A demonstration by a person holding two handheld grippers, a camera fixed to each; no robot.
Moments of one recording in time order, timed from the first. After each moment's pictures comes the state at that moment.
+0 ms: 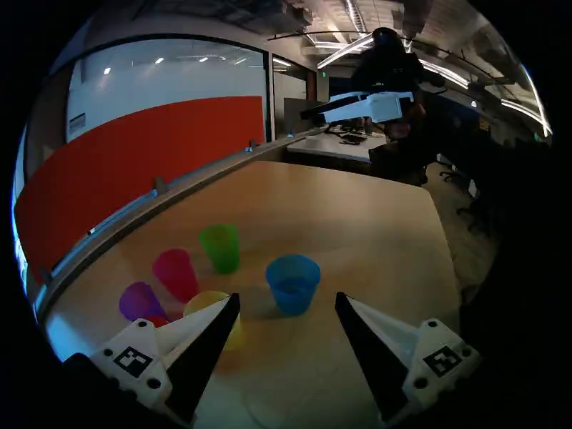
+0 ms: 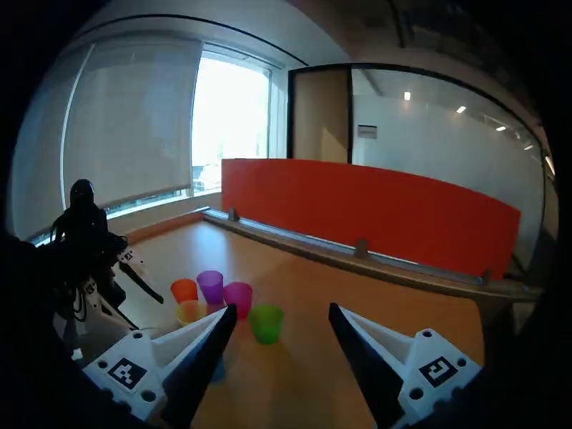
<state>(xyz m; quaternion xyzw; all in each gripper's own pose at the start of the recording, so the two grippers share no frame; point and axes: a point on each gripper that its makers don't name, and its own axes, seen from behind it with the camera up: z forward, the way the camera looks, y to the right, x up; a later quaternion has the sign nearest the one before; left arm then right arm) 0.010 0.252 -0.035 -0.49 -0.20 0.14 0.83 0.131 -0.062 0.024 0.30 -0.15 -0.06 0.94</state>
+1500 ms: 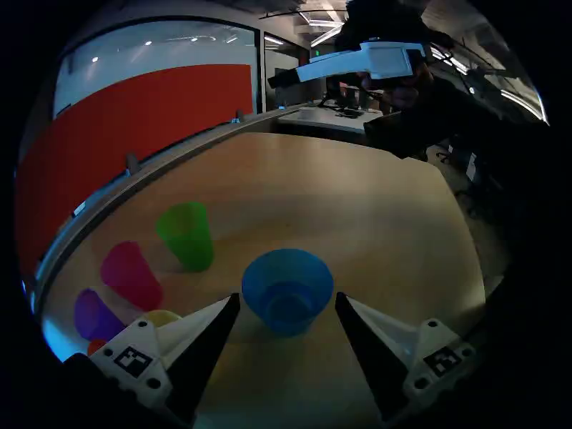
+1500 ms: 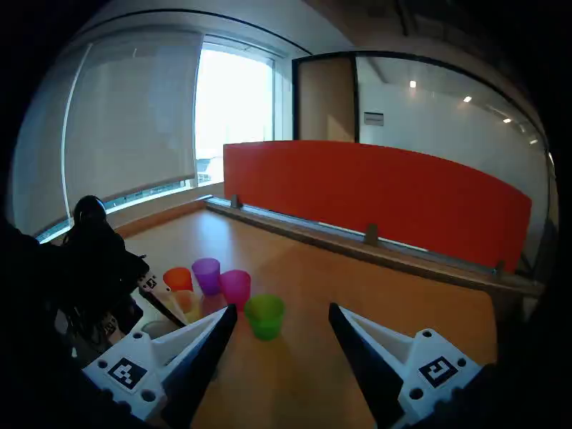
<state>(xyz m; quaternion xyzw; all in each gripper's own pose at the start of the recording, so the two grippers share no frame) -0.064 0.326 -0.007 -0.50 -0.25 0.17 0.81 0.086 -0.070 0.055 0.31 -0.18 -0.06 0.93</state>
